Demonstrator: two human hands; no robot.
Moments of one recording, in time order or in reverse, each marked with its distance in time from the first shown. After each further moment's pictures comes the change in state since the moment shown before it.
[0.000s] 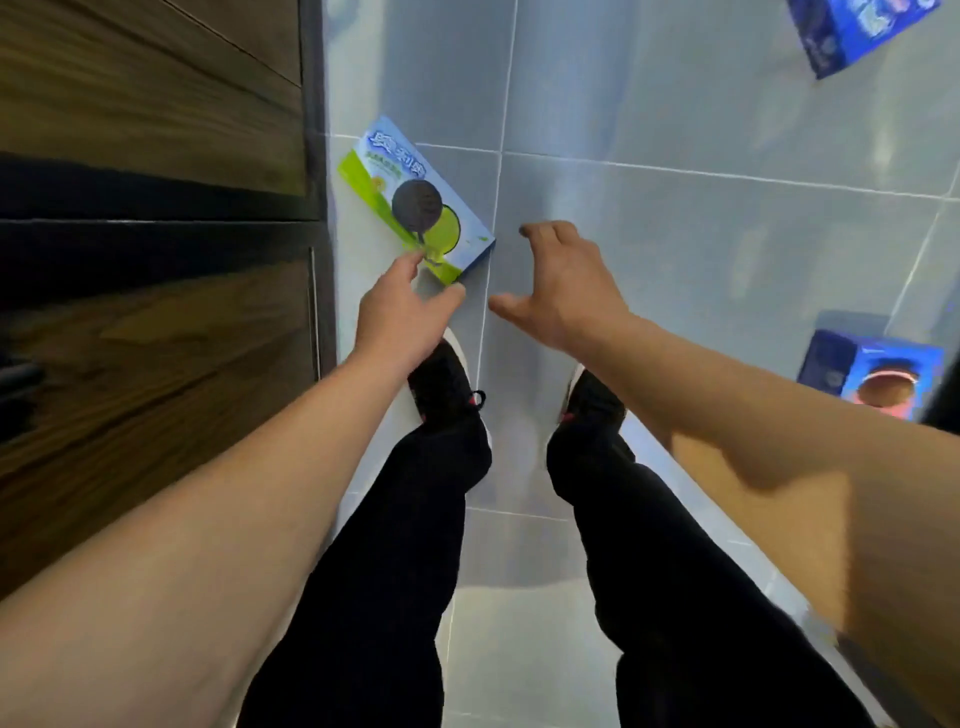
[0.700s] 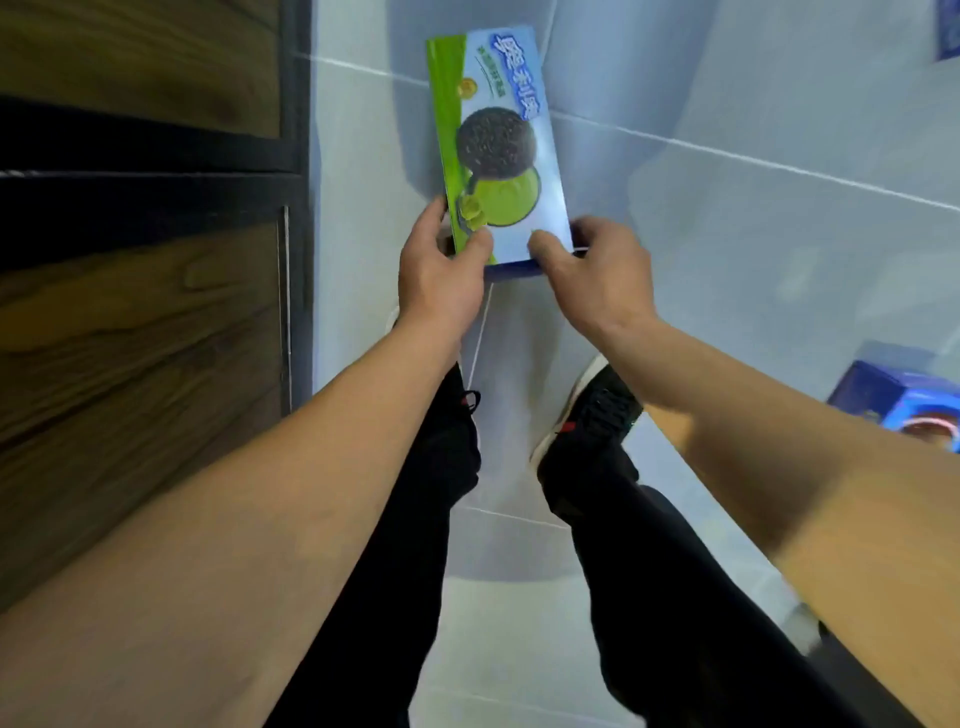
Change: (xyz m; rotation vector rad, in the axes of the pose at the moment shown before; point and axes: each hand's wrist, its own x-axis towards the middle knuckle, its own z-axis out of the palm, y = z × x) left_hand 0.075 -0.011 0.067 -0.651 0.087 -0.153; right_hand 0.072 0.026 0.045 0.389 0.089 0.225
